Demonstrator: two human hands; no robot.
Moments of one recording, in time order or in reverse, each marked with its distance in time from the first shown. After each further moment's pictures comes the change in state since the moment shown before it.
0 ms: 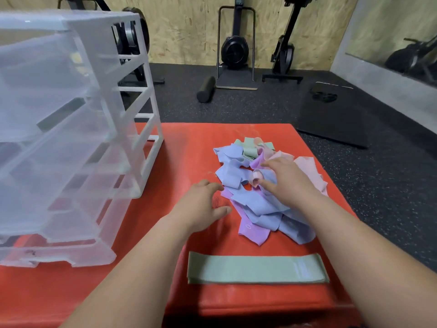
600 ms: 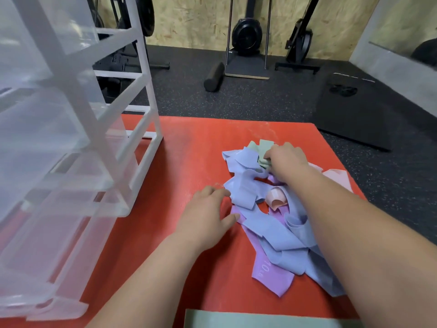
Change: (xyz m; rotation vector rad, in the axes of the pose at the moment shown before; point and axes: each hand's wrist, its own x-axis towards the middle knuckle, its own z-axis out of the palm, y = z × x) left_hand 0.059 -0.036 0.038 -0.091 0.084 -0.091; right_hand 0.181 0.022 0.051 -0.612 -0.196 0.039
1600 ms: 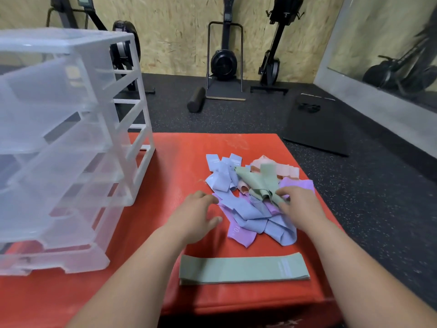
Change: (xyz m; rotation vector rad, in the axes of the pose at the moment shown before) left_hand -0.076 0.047 -0.038 0.099 -0.129 0.111; right_hand -0.238 0.049 0.020 0.628 0.160 0.259
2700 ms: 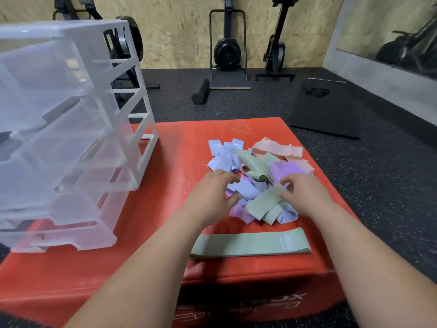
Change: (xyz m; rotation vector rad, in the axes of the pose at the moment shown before) left_hand -0.005 0.053 0.008 -0.049 0.168 0.137; right_hand -0.031 0.002 -0.006 0.008 -0.084 0.032
